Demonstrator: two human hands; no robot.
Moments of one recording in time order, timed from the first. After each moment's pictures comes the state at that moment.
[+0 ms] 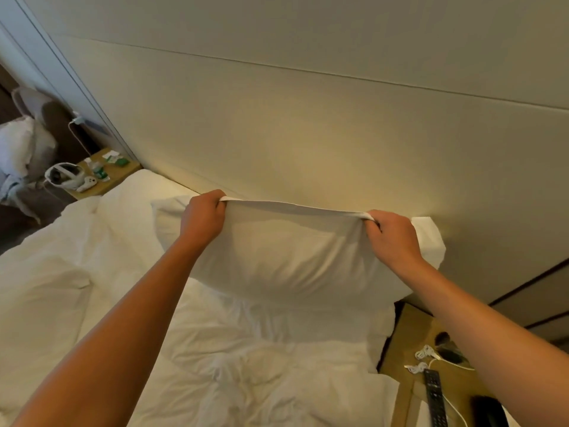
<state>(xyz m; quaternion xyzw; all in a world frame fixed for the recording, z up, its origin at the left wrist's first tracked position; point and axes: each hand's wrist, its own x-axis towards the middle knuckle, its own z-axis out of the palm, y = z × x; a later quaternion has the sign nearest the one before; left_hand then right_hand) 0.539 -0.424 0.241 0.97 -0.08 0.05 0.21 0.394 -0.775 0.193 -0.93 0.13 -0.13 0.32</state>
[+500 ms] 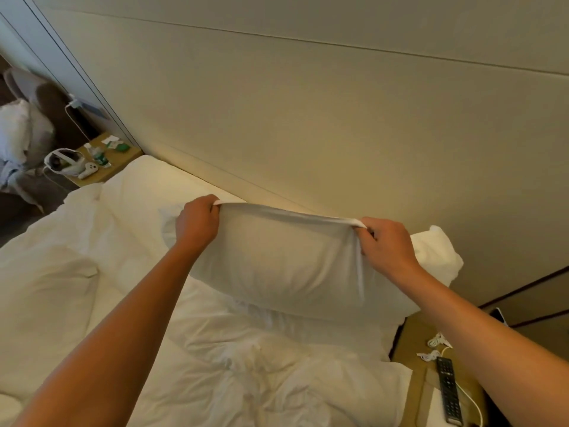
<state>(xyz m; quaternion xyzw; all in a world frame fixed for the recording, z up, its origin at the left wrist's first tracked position) 0.541 -0.406 0.223 0.97 -0.05 0.09 0.21 0.385 -0.752 0.200 -0.93 0.10 -0.12 0.32</state>
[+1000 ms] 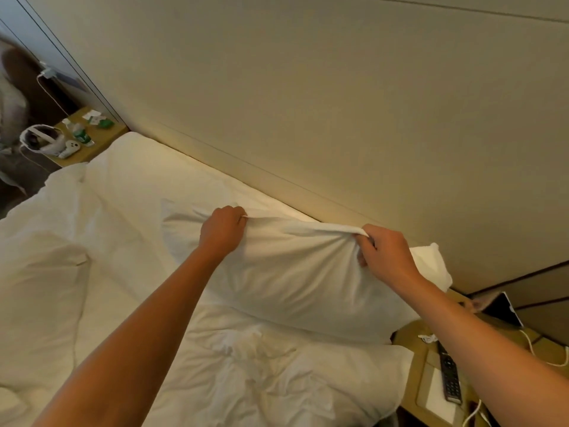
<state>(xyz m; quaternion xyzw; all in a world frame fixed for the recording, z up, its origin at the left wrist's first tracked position) 0.555 -0.419 0.143 0.98 -0.14 -0.05 0.12 0.389 -0.738 0.137 -0.93 0.15 -0.02 0.33</state>
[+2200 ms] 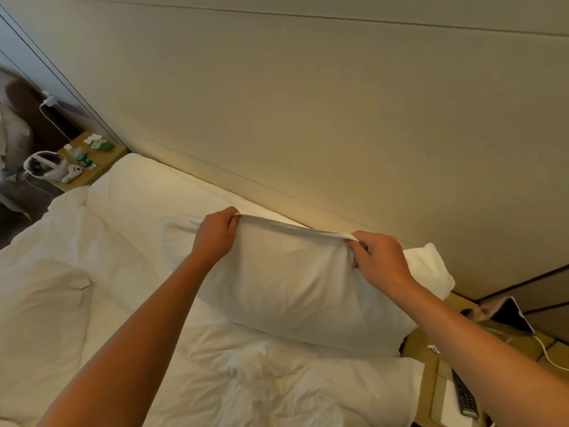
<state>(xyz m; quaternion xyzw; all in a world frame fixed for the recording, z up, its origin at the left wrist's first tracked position) 0.580 -0.421 0.162 0.96 -0.16 0.00 0.22 0.402 -0.731 0.147 -0.91 0.15 -0.07 0.37</state>
